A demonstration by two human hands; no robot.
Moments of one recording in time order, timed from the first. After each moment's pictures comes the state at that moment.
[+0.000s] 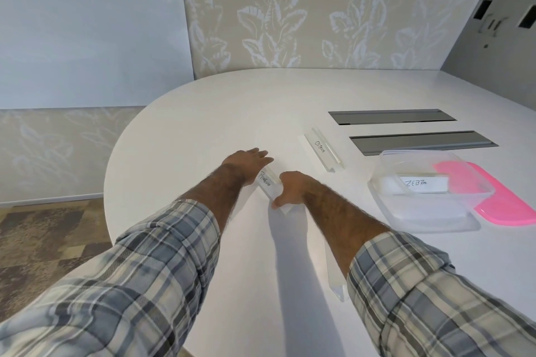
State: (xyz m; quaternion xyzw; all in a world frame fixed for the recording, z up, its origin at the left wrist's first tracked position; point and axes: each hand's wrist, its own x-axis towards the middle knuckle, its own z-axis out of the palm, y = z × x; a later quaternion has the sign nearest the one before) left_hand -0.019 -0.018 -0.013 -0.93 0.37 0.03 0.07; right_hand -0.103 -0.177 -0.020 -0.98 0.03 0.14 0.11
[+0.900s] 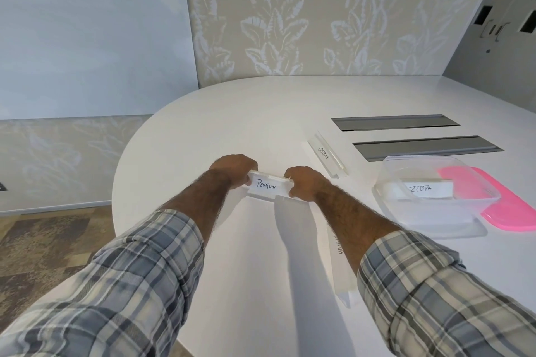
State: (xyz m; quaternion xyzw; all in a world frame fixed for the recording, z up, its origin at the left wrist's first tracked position) left_hand -0.012 0.013 -0.002 -0.96 0.28 0.05 -0.05; right_hand -0.097 -0.193 -0.003 -0.99 0.02 0.07 0.10
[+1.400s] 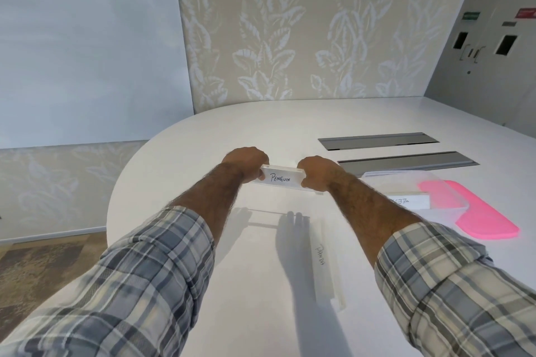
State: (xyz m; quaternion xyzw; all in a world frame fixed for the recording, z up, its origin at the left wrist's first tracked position) left_hand -0.040 -0.043 0.080 -0.95 0.31 -0.03 -0.03; right_hand -0.122 -0.244 0.081 -1.00 0.02 0.01 0.00
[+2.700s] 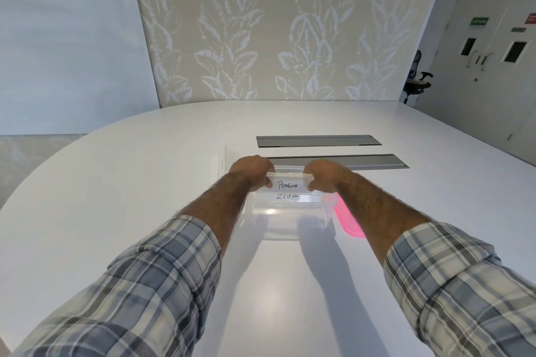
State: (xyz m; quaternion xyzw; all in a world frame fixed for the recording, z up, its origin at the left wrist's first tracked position) left_hand -0.185 -0.371 0.068 -0.96 0.26 -0.02 -0.08; right_hand -0.228 -0.592 0.074 -1.00 -0.04 0.02 -0.02
